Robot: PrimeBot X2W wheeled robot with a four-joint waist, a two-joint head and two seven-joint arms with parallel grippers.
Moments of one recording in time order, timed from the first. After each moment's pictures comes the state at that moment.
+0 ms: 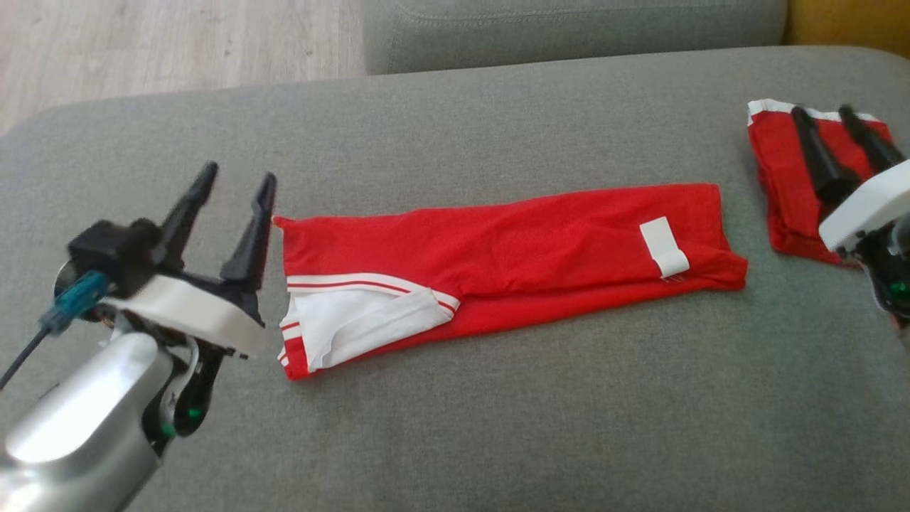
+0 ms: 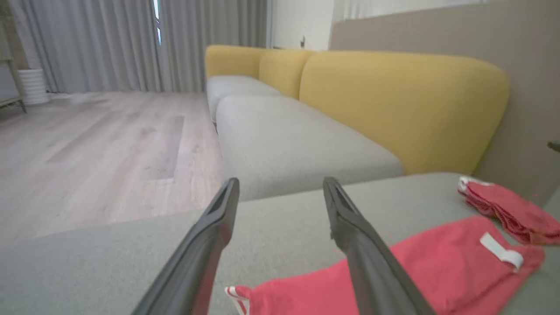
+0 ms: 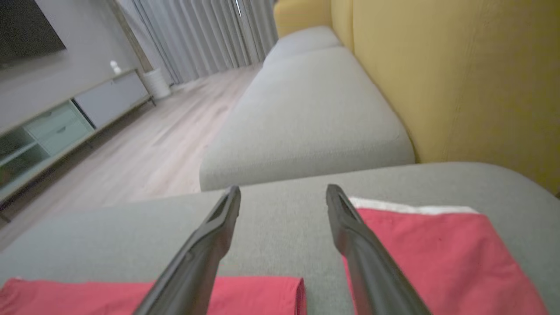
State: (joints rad) left arm -0.58 0.66 -0.89 0.13 -0.96 0.16 -0.16; right arm -0.68 -0.60 0.60 0.65 1.00 0.13 0.01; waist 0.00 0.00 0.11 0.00
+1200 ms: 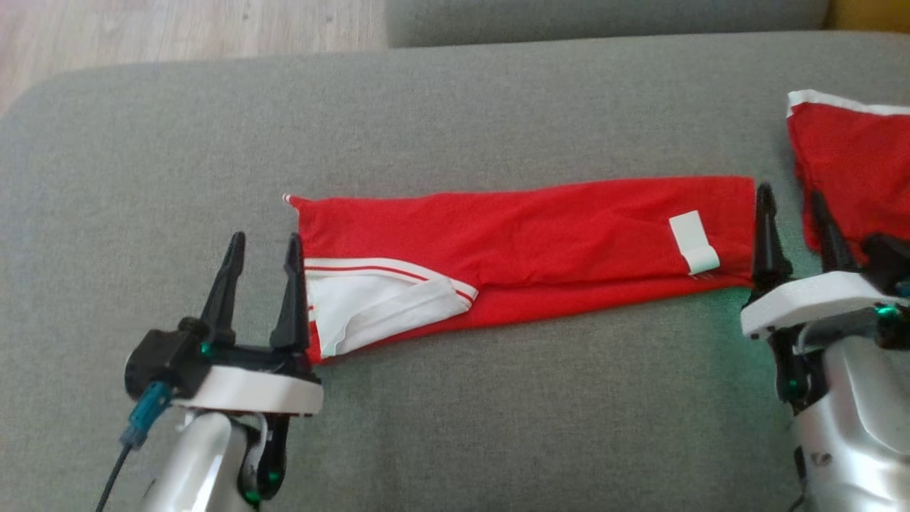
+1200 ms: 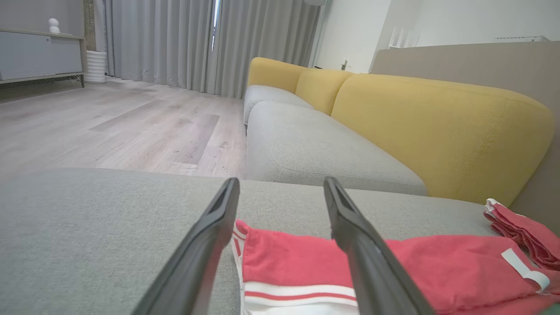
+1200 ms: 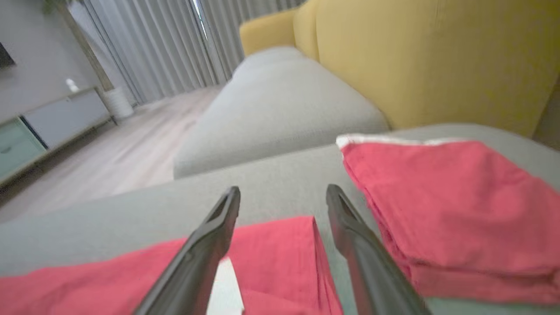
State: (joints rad) left arm -0.22 0.18 -0.31 0.22 -0.45 -0.03 -0.26; right arm -0.38 -0.14 -0.04 0.58 0.30 0.13 -0.18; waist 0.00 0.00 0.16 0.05
